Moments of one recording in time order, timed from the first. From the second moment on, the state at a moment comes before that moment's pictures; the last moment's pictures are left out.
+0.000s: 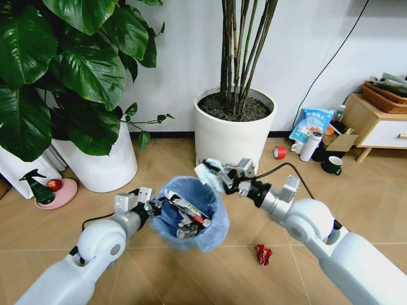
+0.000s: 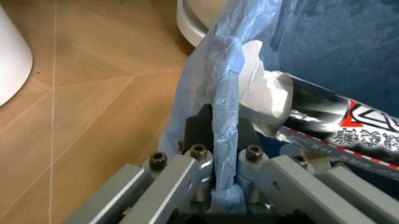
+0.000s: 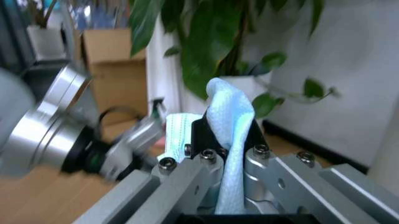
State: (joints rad) left arm 1.07 -0.89 -0.16 -2.04 -0.89 0.64 -0.30; right arm -0.98 0.85 0.04 2.09 0.65 -0.13 -0.32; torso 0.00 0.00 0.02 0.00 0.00
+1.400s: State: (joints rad) left arm 1.15 -0.91 -0.24 -2.07 -0.86 0.64 -0.30; right arm -1.03 0.88 0.16 2.03 0.59 -0.19 -0.06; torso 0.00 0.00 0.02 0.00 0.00
